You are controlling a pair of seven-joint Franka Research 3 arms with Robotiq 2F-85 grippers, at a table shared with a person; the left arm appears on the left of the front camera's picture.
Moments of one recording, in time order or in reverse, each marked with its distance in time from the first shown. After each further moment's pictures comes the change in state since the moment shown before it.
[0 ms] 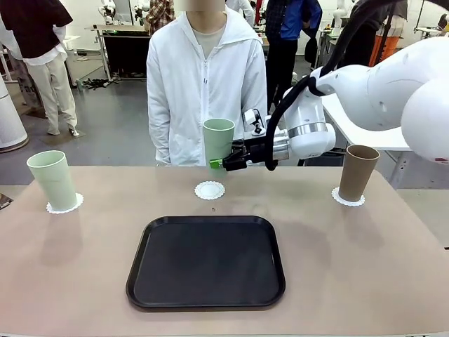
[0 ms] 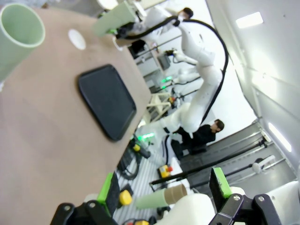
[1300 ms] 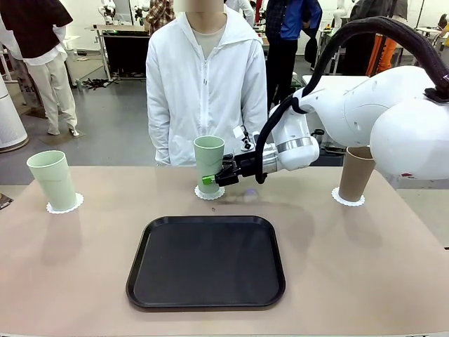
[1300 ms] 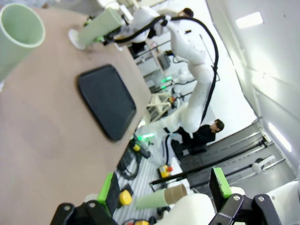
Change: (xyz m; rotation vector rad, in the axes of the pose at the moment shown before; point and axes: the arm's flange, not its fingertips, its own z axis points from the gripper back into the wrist) left arm 0.000 0.000 0.000 0.000 0.000 0.000; right arm -0.042 -0.013 -0.037 0.100 0.022 -0.004
